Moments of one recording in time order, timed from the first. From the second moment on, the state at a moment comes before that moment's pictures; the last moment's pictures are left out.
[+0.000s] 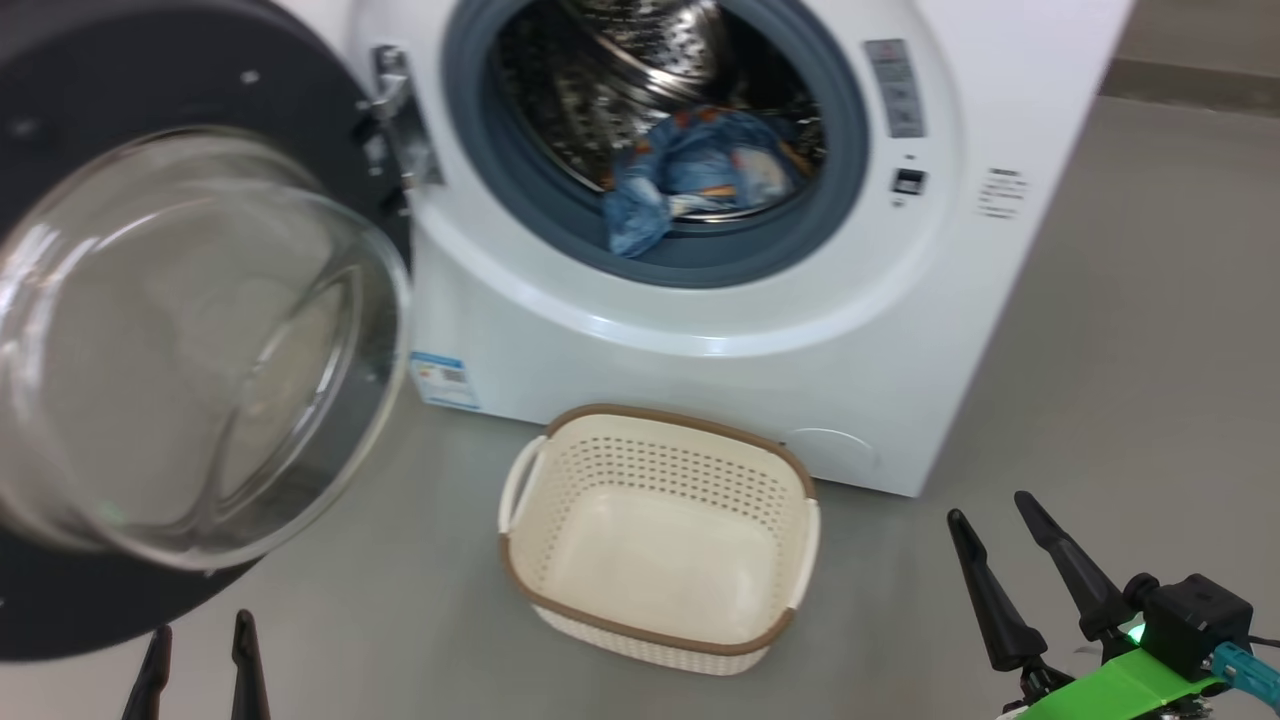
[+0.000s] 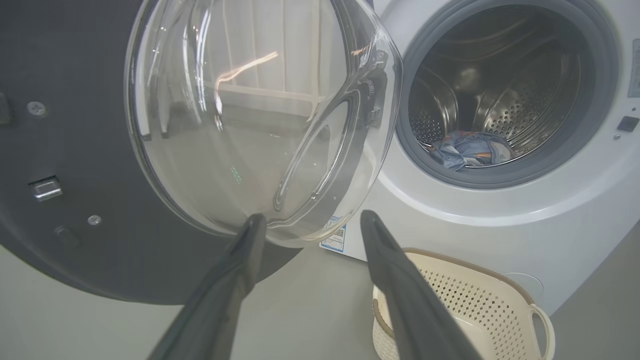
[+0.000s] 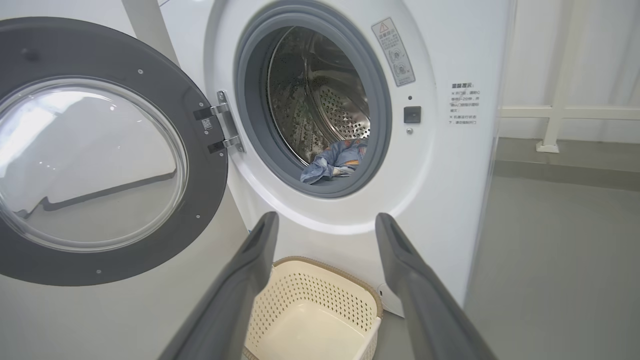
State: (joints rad) left arm 0.06 0.04 0.20 0.24 -0.18 -0.09 -0.26; right arm 0.02 -0.27 0.23 0.11 0.46 0.13 -0.25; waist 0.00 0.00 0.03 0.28
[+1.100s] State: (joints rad) left arm 0.09 0.04 0.20 0.19 -0.21 -0.05 -0.26; right arm 0.02 -0.28 0.26 0.12 0.46 0.13 -0.25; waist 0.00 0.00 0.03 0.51
